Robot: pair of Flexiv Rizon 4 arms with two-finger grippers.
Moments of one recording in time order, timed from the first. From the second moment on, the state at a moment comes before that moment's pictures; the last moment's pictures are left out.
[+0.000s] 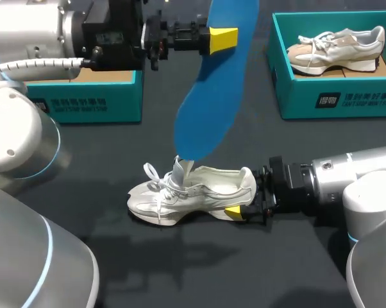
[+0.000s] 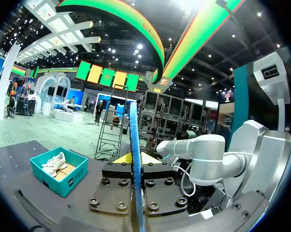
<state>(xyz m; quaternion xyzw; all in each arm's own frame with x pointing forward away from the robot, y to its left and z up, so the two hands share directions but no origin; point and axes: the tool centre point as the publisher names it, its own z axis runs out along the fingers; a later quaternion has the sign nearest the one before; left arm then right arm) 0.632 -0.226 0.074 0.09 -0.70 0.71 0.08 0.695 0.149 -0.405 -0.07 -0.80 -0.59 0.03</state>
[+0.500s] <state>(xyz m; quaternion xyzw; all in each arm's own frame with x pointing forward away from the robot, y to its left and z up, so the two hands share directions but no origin) 0.632 -0.207 0.073 0.10 -0.68 0.72 0.11 0.695 0.149 -0.405 -0.07 -0.80 -0.59 0.03</state>
